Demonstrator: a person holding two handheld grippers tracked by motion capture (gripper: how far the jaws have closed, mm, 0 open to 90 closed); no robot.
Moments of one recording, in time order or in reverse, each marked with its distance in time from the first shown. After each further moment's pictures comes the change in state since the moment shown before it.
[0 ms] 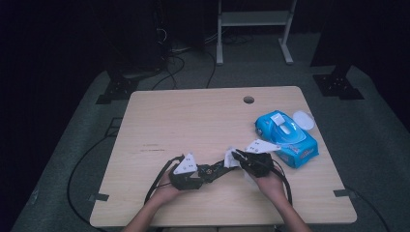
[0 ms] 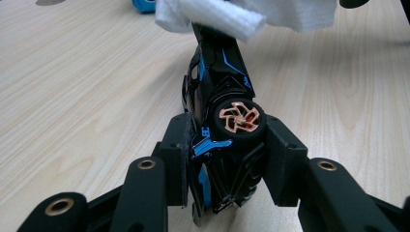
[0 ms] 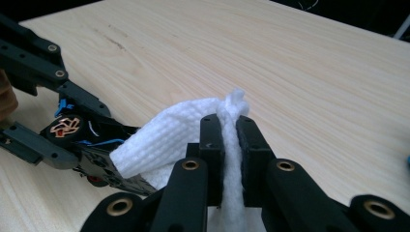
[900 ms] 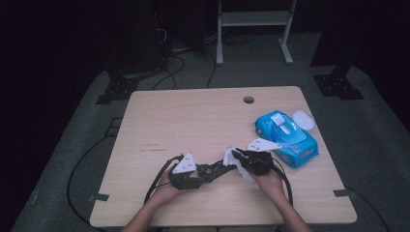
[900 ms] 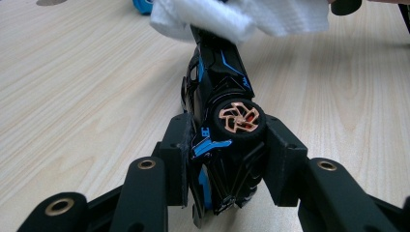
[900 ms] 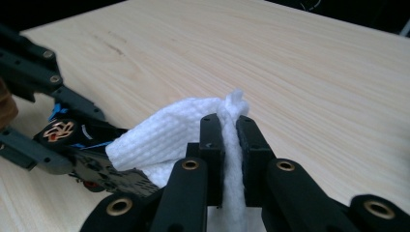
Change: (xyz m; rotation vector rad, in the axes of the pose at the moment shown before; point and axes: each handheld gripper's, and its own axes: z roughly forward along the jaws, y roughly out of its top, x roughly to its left) left arm 0.002 -0.001 0.000 -0.009 -0.004 -0.009; right arm -0.007 -0.002 0.005 -0.015 0.016 0.029
